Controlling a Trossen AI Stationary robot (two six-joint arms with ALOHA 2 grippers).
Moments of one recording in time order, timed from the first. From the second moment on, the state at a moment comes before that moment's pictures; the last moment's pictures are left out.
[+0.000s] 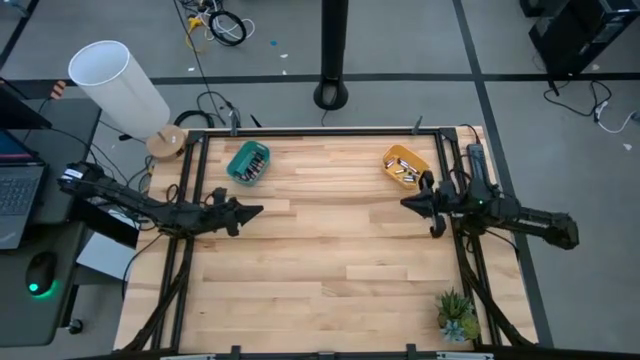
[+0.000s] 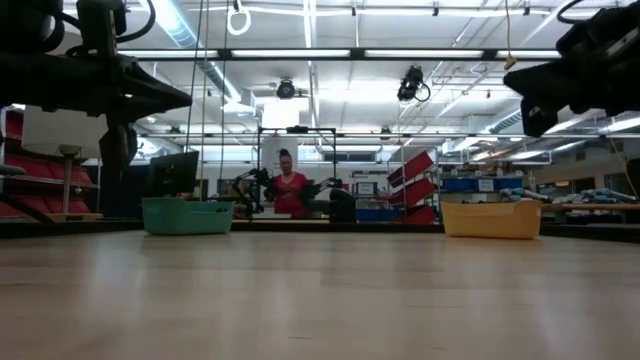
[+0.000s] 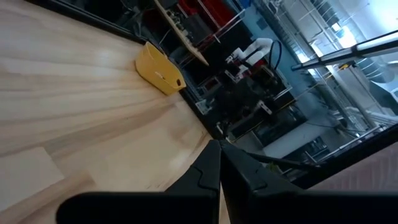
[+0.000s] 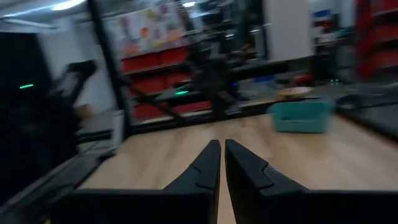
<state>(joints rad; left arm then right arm) -0.30 0.71 0.01 0.71 -0.58 -0.93 -0.23 0.00 0.01 0.08 -0.25 0.21</state>
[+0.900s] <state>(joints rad) -0.30 0.46 0.01 0.47 -0.58 -0.92 0.06 0.00 0.01 0.06 -0.25 0.21</state>
